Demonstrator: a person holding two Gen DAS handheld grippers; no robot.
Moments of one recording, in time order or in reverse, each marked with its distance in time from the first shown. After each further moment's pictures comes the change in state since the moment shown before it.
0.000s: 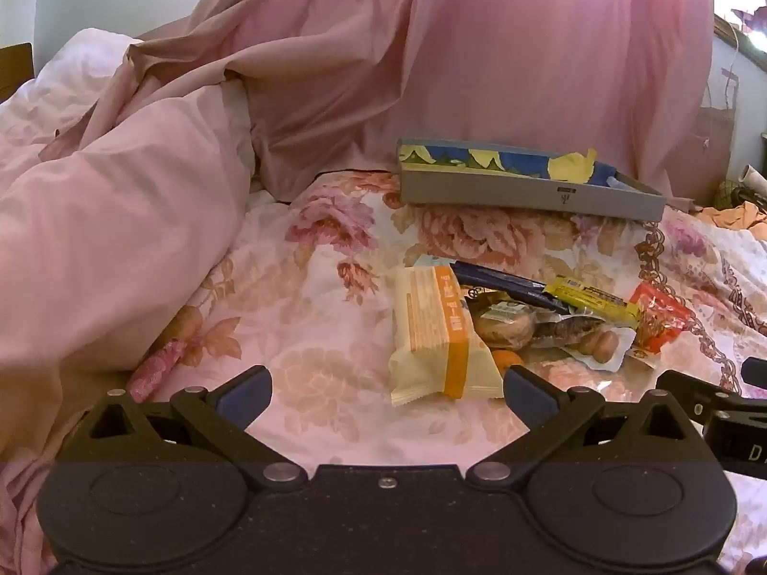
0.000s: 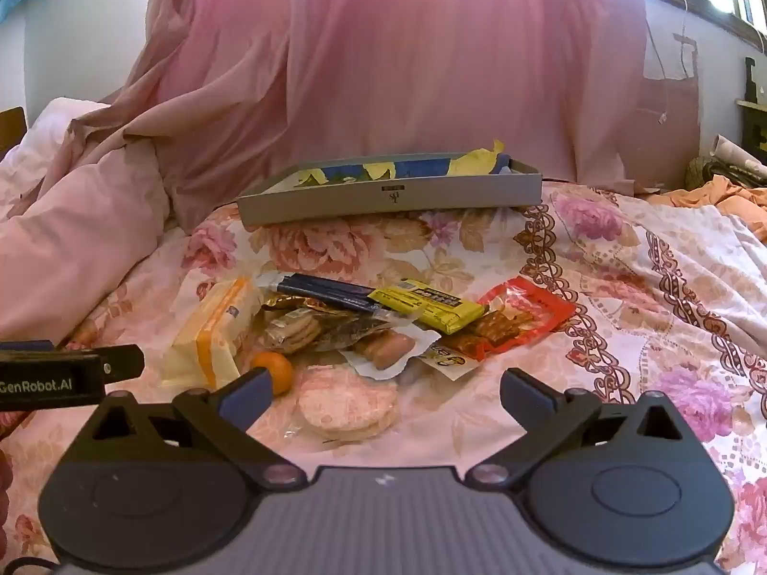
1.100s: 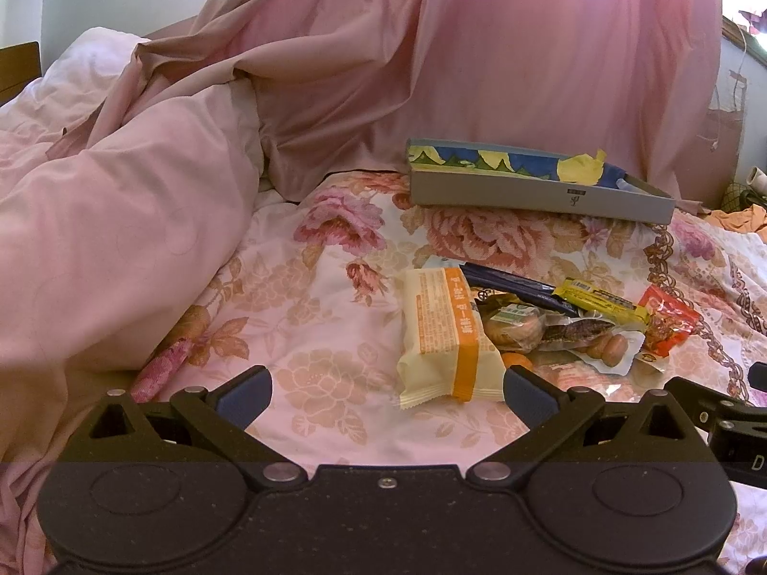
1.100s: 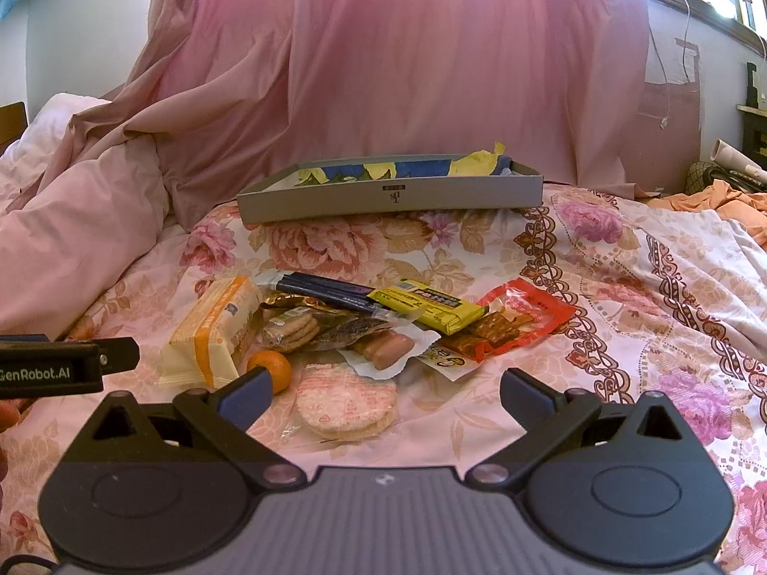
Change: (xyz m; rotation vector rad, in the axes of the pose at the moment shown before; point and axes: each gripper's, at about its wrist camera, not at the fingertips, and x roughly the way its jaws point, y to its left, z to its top) left arm 0.001 0.005 0.002 -0.005 0.000 0.003; right arm 0.001 0.002 -0.001 -0.013 -0.003 -0.008
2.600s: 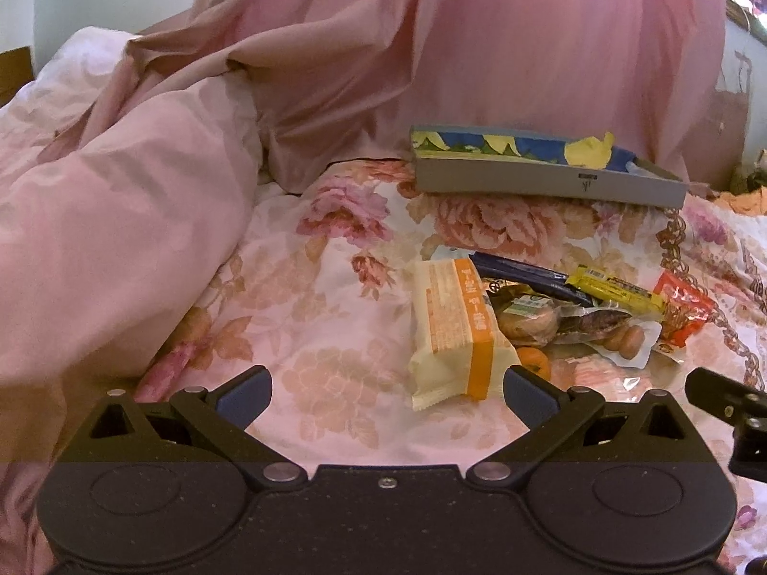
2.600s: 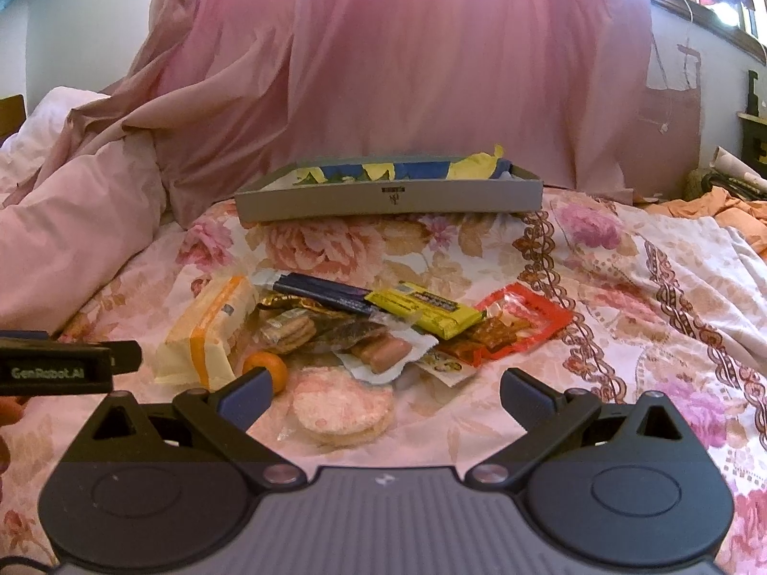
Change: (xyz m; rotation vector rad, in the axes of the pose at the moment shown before) left arm 0.019 0.007 0.005 0.041 0.033 0.016; right arm 0.003 0.003 0.006 -0.014 0.002 -0.011
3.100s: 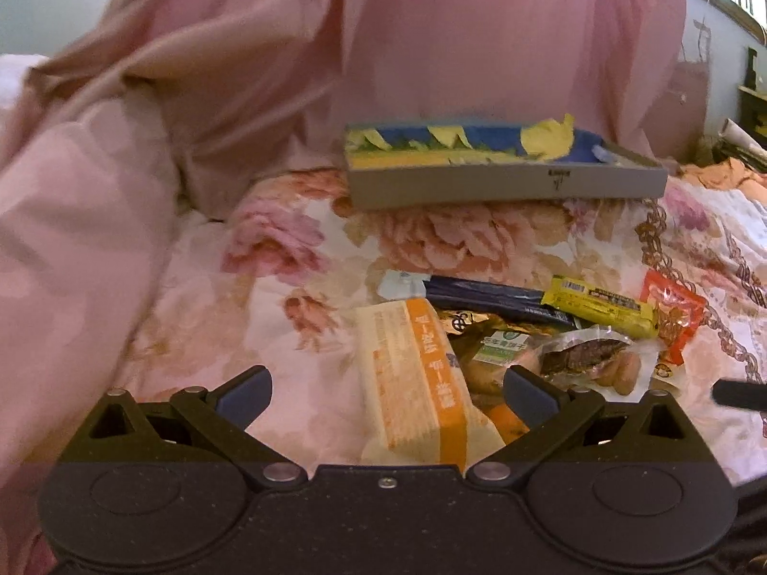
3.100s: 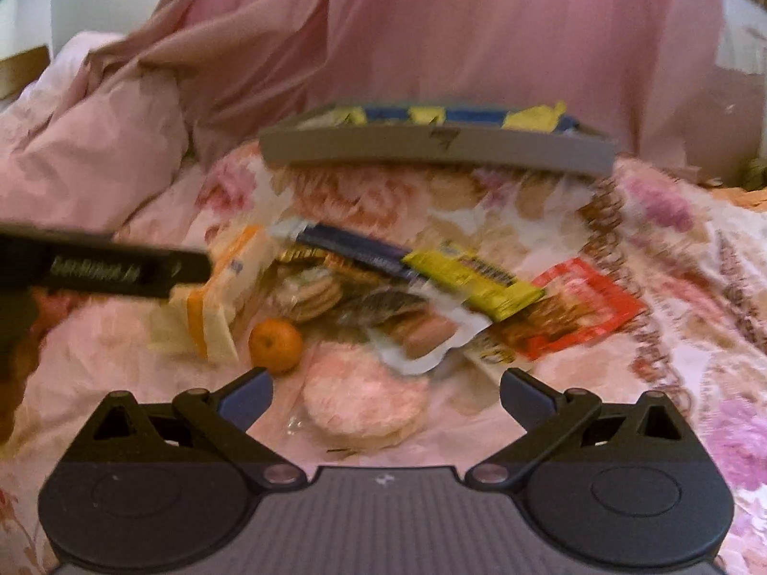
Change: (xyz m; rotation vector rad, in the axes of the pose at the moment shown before) left arm 0.066 -0.017 0.041 0.098 0.041 -0.130; right arm 0.060 0.007 0.004 -0.087 0.156 0.099
